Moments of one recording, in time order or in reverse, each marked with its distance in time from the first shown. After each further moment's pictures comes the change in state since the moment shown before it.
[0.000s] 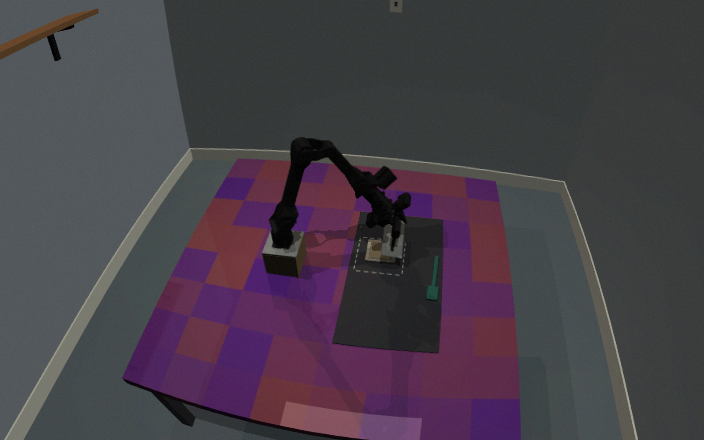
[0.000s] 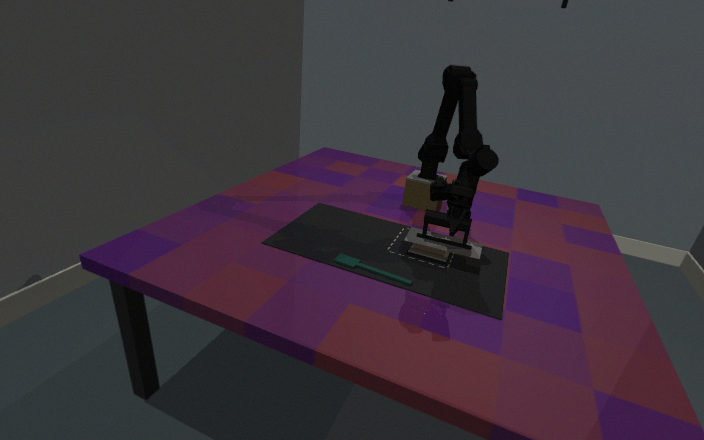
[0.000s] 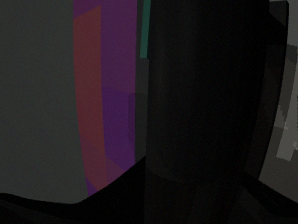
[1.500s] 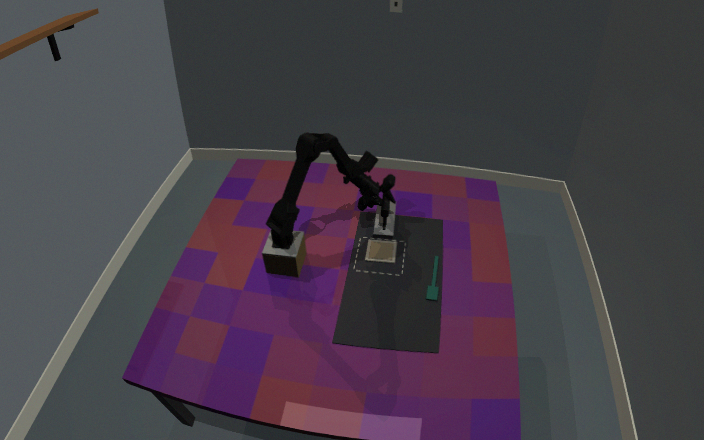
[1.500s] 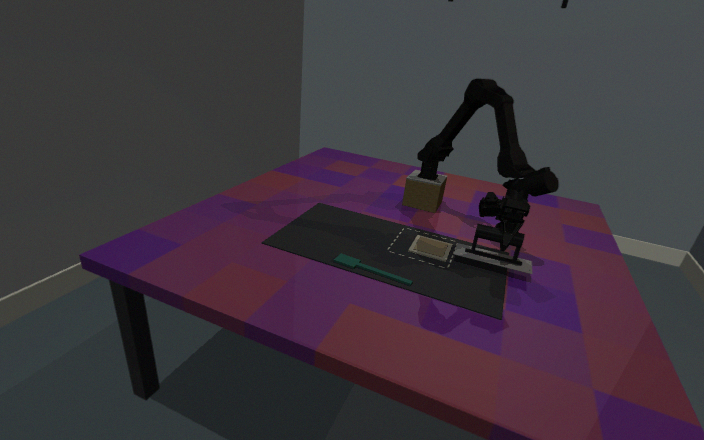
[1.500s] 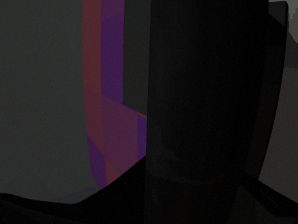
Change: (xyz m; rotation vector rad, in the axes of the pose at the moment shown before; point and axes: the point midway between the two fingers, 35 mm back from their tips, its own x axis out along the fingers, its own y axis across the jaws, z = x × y) arm -0.016 -0.057 -0.137 0.004 0.007 0.123
